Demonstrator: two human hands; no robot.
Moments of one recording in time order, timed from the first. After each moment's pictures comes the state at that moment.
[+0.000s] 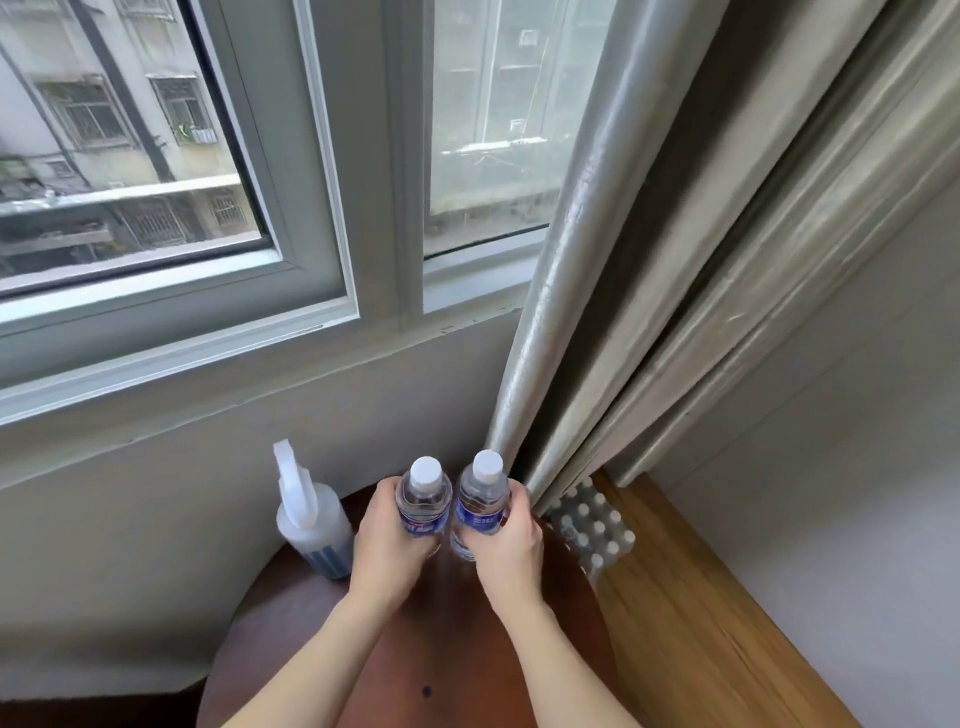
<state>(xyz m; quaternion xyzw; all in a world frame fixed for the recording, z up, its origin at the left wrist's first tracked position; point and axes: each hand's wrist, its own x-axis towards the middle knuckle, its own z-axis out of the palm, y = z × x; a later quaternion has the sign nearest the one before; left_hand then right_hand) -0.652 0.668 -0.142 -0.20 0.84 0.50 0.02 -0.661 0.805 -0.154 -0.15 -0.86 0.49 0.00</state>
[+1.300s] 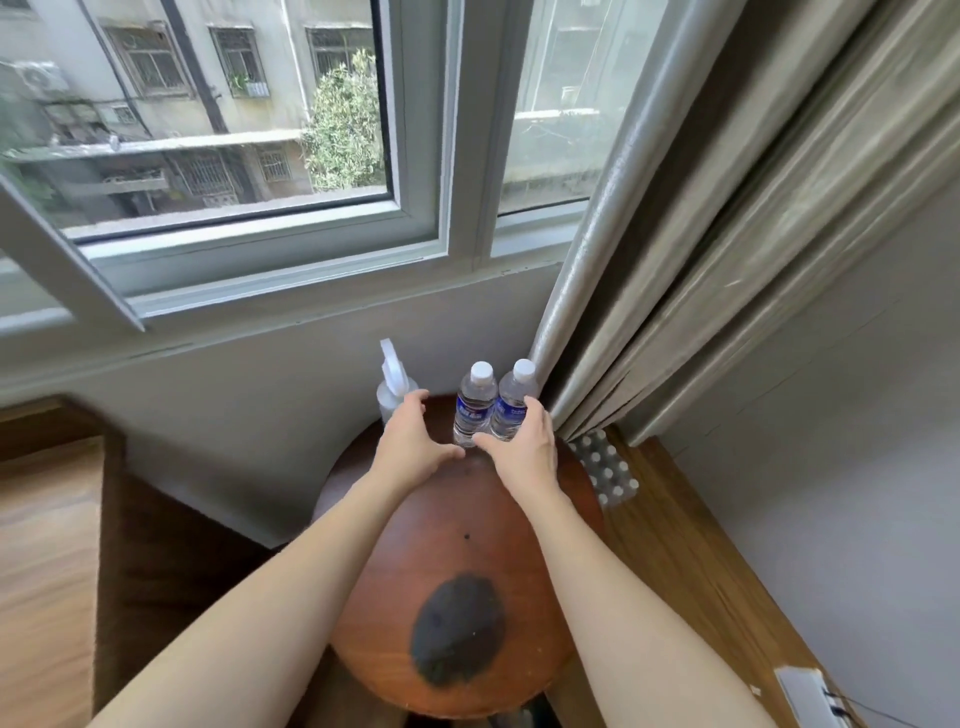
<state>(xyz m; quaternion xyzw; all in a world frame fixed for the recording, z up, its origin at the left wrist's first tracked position) -0.566 0.627 -0.042 -0.18 0.86 0.47 0.08 -0.590 0.781 -0.049 -0.09 -0.90 0.41 -0.09</state>
